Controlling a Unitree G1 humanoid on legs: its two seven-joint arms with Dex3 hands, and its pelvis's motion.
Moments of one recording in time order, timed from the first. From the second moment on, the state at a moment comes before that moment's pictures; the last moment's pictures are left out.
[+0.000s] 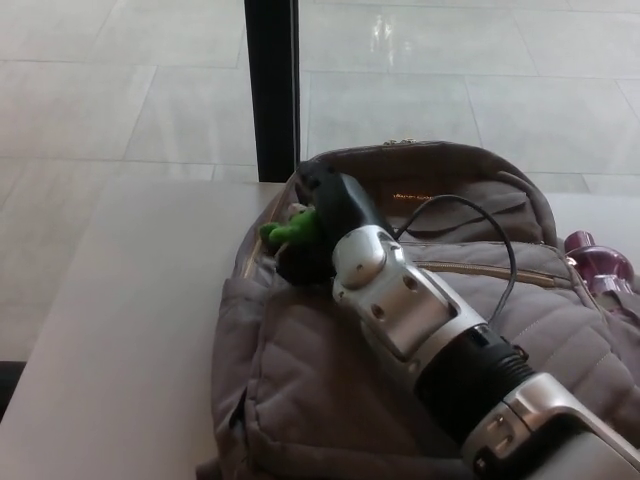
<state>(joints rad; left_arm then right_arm) 0.29 0.33 0.36 0.87 -0.32 -0.22 -0.52 -0.98 0.09 0.46 0.71 -0.09 0.56 -0.24</state>
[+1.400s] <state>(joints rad) 0.30 0.37 0.36 0.91 -0.32 -0.22 -0.53 -1.09 -0.46 1.08 0.39 -0.44 0.48 0.02</state>
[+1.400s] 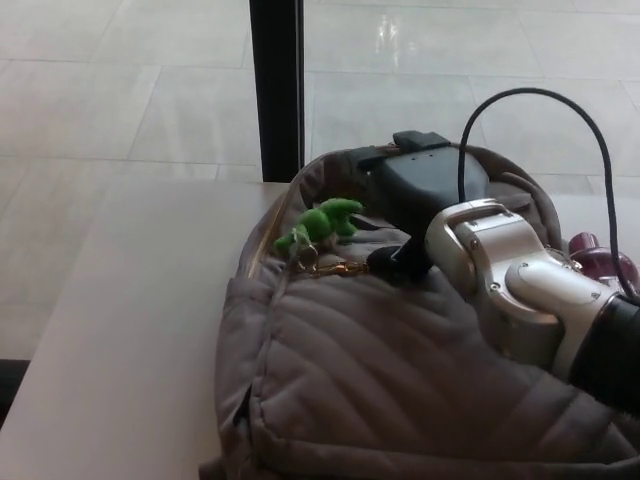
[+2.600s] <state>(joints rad) 0.33 0.37 0.37 0.94 -0.32 -0.22 -0.53 -0.84 -1.13 0.50 0.33 -0.37 0.07 0.17</state>
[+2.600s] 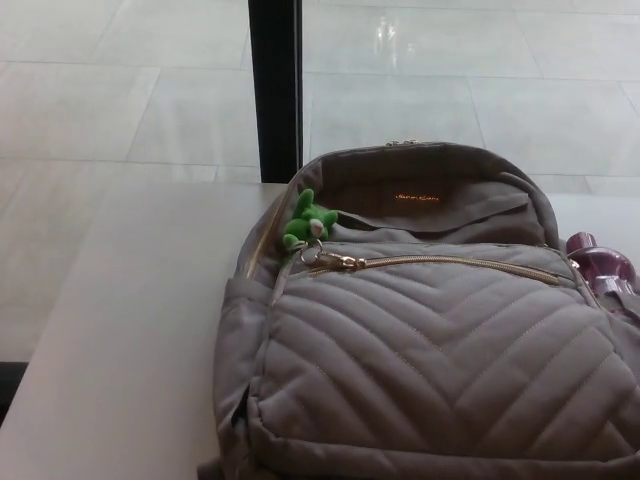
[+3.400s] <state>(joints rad) 0.38 0.37 0.38 0.96 -0.32 -0.22 -0.53 0.03 -1.07 -0.18 0.60 -0.20 -0.08 0.16</state>
